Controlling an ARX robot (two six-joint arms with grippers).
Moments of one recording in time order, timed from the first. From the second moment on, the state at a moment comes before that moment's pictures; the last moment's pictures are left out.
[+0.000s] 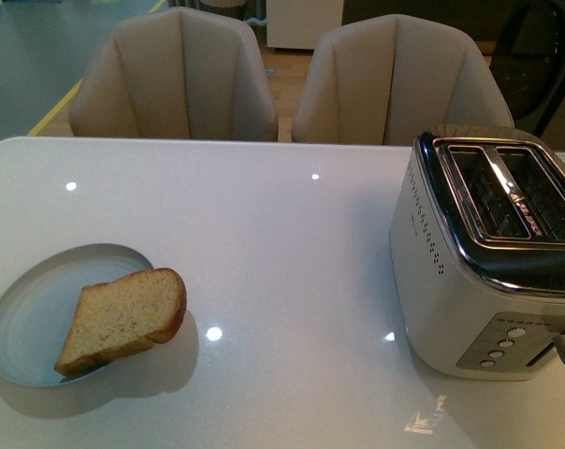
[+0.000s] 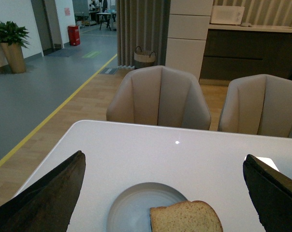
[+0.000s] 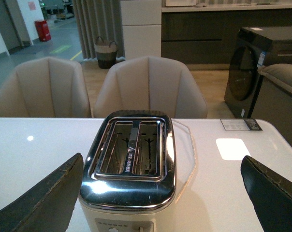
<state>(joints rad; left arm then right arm) 0.00 0.01 0.01 0.00 0.00 -0.01 0.00 0.00 0.02 0.00 0.00 0.01</state>
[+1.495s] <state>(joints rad) 0.33 1.93 0.64 0.45 0.31 0.02 0.00 0.00 0.02 0.00 0.00 0.00</state>
